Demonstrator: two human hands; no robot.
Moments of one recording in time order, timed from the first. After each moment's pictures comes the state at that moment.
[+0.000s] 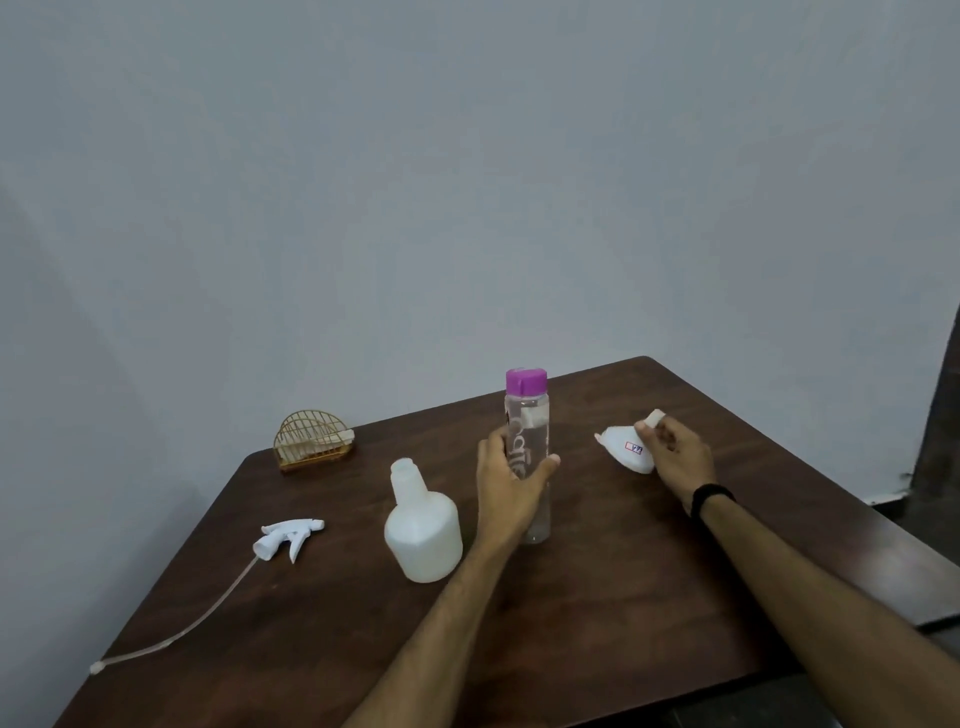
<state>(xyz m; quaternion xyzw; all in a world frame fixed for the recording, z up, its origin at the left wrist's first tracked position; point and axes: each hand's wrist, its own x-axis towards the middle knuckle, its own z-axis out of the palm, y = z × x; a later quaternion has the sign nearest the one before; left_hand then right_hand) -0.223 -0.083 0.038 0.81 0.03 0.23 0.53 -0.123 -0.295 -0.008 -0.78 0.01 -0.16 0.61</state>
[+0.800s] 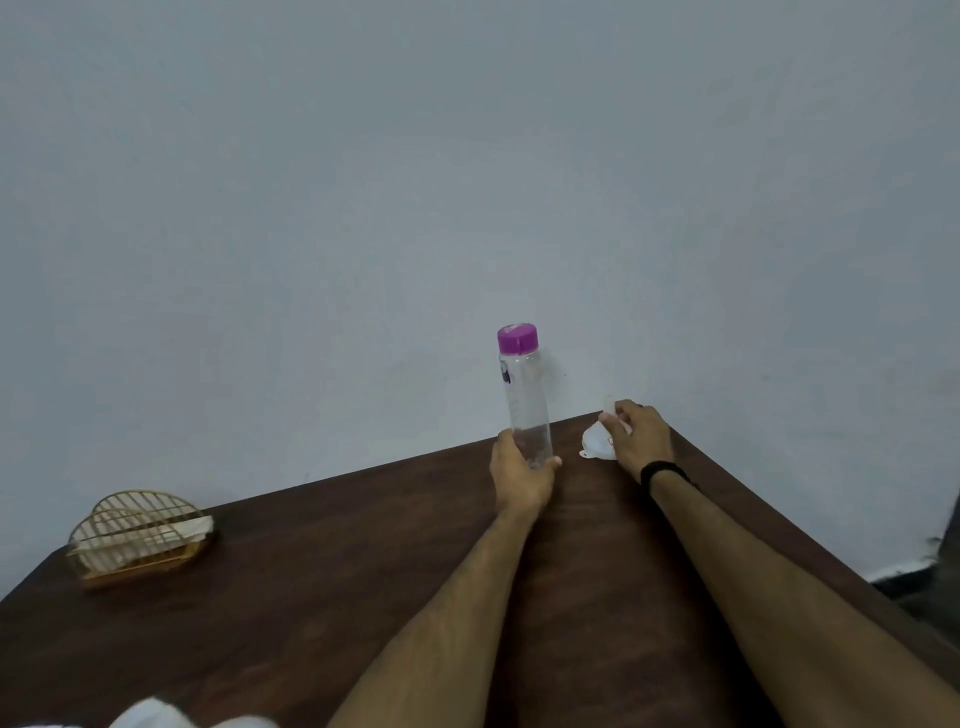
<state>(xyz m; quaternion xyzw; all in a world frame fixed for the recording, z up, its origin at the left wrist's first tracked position) 0.087 -0.126 -0.020 0.83 0.11 0.17 0.52 0.150 -0.291 -0.025 -0.86 -0.01 -0.19 0.48</state>
